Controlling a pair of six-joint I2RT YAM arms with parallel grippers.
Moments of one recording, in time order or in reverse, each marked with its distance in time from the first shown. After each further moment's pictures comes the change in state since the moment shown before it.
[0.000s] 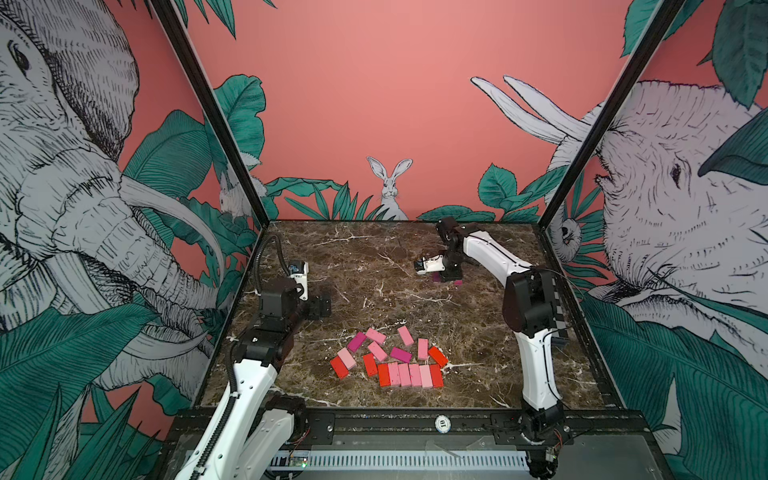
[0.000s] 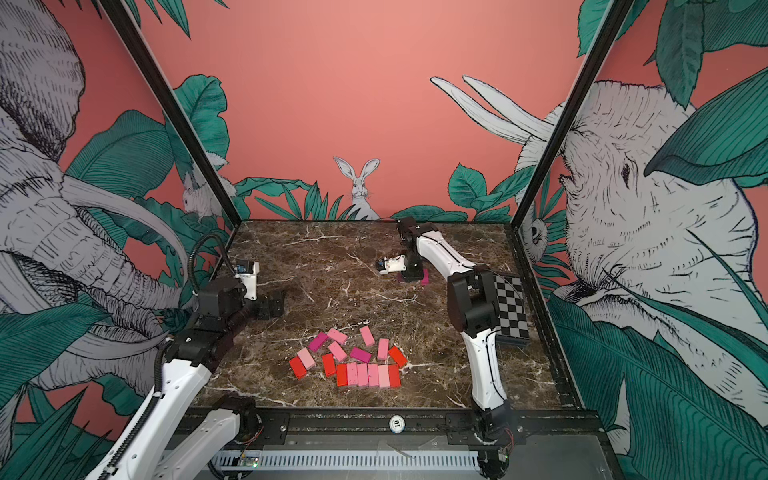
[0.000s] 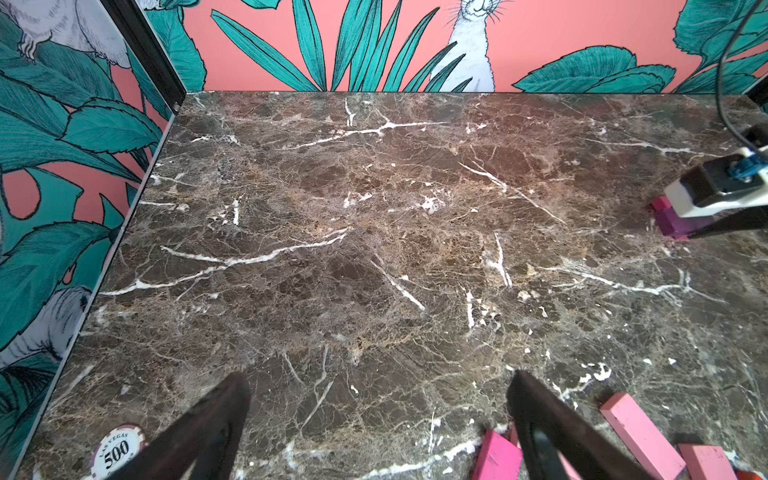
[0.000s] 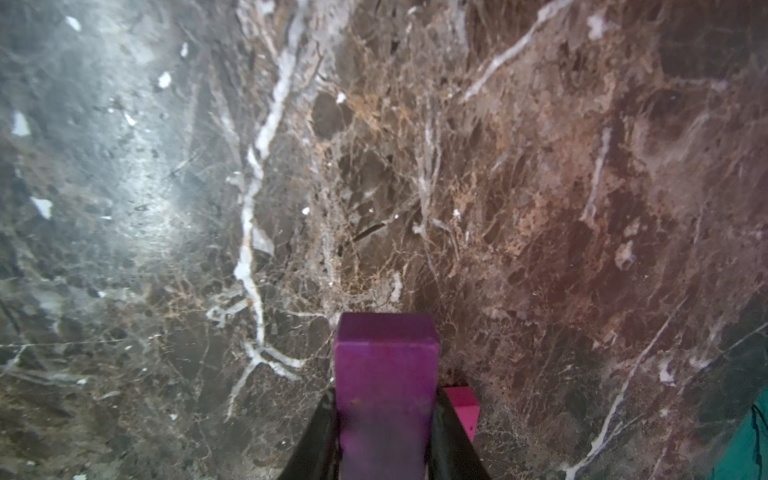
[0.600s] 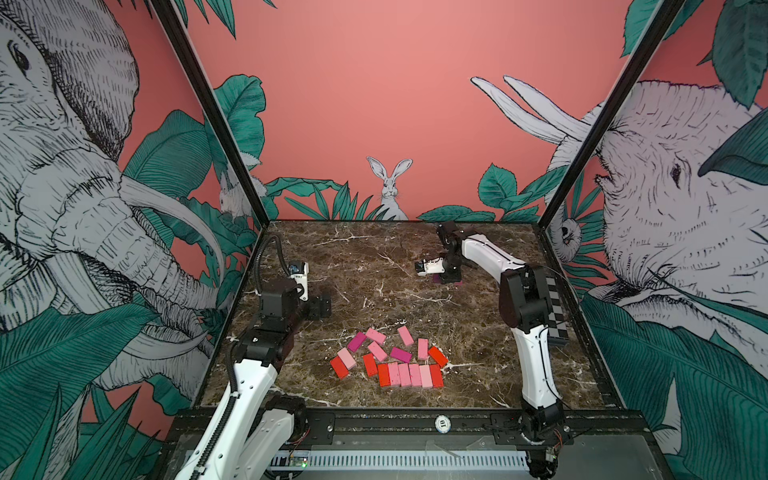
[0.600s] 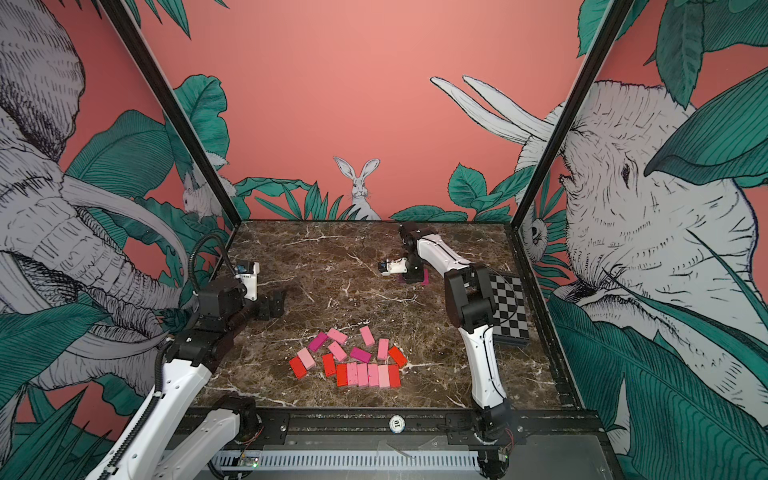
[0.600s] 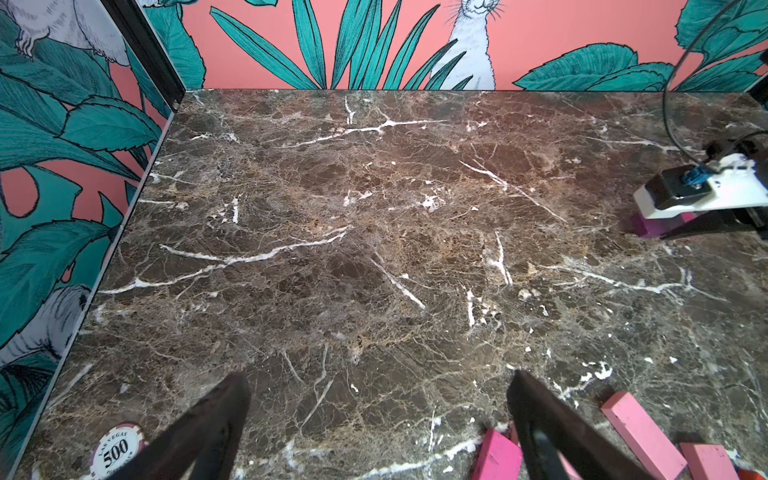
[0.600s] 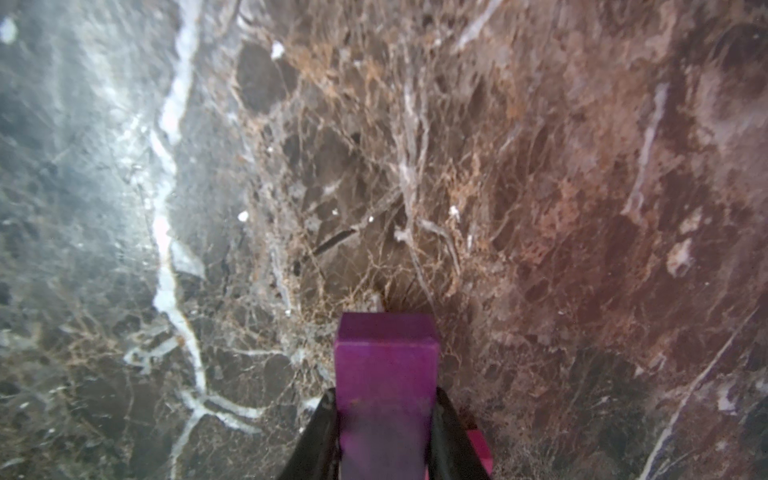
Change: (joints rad) left arm 0.000 0.000 -0.004 0.001 0.000 0.000; right arm -0.021 0.064 -0.014 0.063 -0.002 0.012
